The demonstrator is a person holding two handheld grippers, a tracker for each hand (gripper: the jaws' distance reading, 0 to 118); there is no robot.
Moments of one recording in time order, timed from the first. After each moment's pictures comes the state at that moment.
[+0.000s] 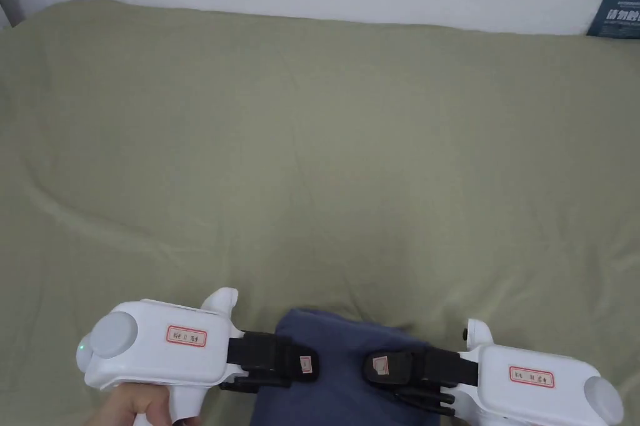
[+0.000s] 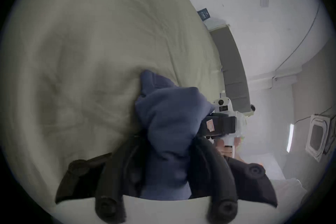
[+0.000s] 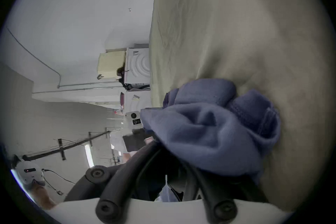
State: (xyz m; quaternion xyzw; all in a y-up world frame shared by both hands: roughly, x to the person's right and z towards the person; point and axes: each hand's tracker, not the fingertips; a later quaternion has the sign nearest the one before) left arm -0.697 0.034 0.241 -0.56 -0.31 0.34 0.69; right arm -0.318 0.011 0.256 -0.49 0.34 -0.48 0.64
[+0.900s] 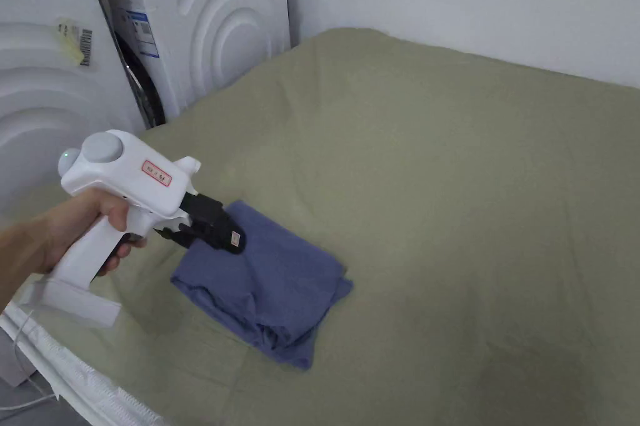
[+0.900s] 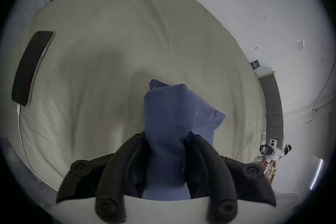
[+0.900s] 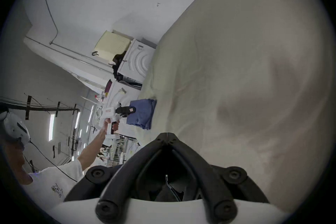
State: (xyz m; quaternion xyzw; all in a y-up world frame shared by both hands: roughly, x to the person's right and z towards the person) left arm -1.049 0.131 0.179 -0.55 -0.07 0.27 0.79; right arm -0.339 0.068 0.221 -0.43 0.35 -0.37 0.74
